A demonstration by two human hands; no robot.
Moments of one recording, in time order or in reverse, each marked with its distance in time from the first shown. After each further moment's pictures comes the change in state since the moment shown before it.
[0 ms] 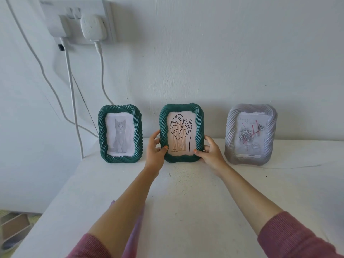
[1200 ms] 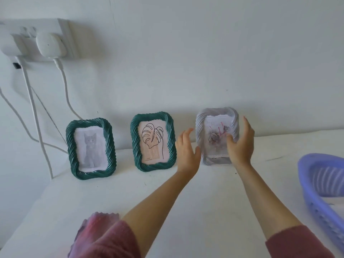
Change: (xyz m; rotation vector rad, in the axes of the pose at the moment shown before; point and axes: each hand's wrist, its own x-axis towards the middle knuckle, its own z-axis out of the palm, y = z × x) left_hand -0.042 0.010 0.150 0.466 -0.149 0.453; right_hand -0.026 -0.023 -0.120 -0.449 0.864 -0.325
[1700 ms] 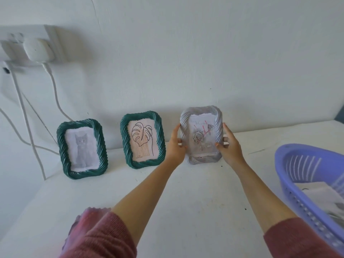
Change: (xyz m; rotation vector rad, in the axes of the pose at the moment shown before) left_hand 0.010 0.014 -0.008 -0.187 -0.233 -0.315; right_hand -0.005 0.035 -0.030 0.187 -0.367 0.119
